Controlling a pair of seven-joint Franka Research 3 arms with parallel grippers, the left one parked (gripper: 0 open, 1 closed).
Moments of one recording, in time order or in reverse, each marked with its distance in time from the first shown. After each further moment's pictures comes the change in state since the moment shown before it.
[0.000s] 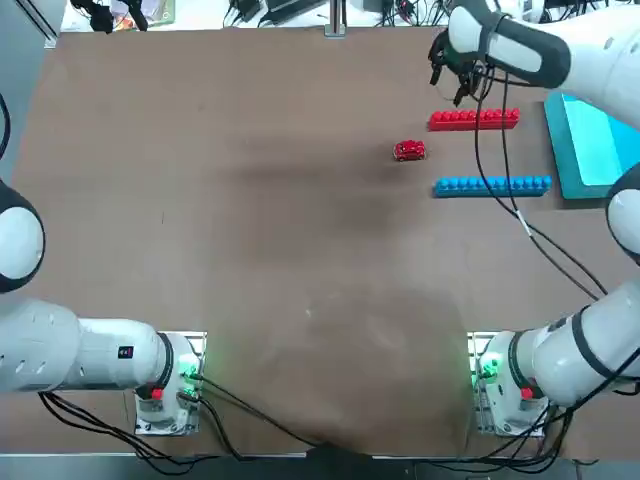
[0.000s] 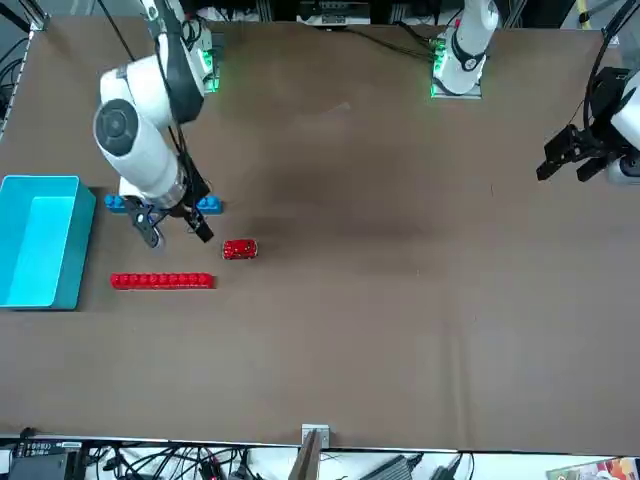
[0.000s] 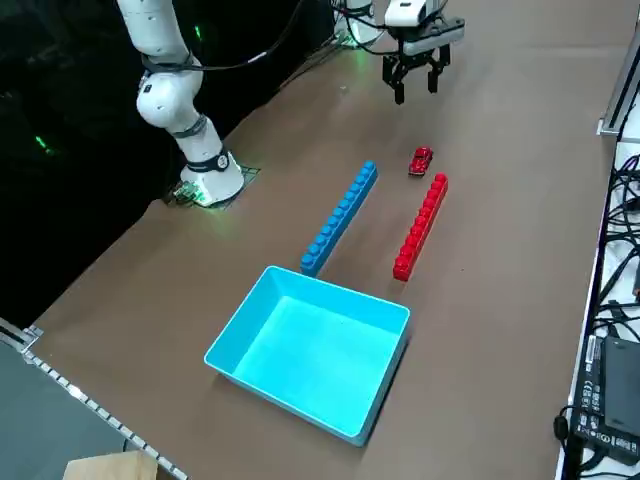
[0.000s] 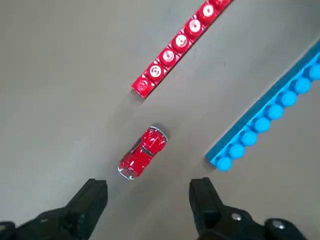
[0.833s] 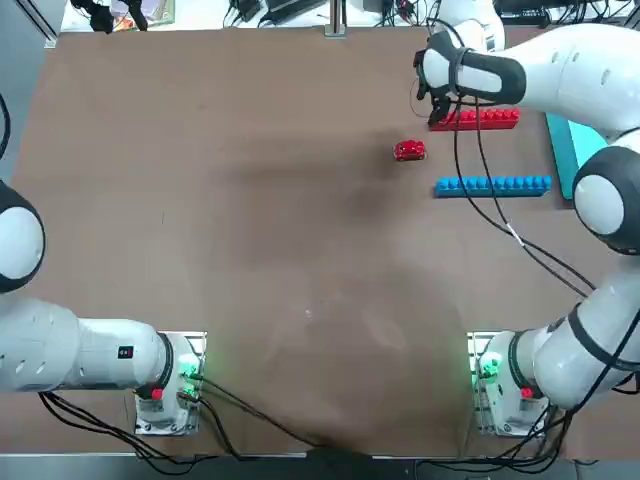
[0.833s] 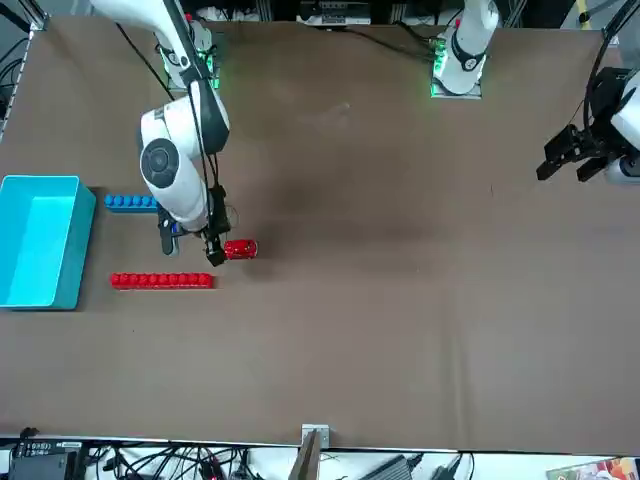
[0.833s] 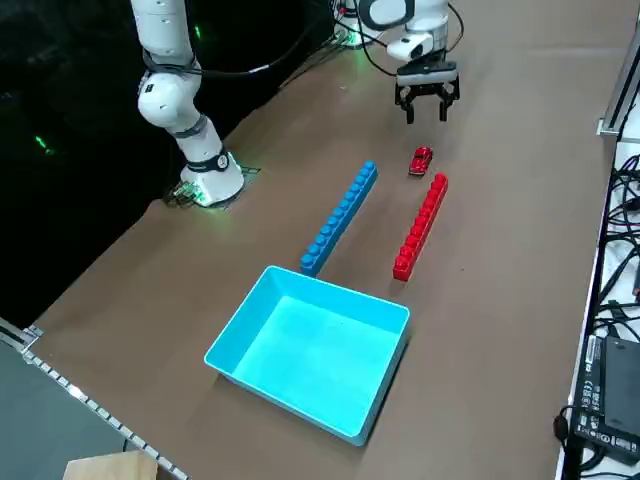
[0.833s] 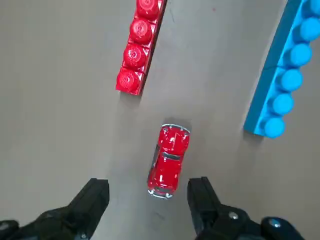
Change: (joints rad) arm 0.040 0.141 0.000 -0.025 -0.002 0.193 0.499
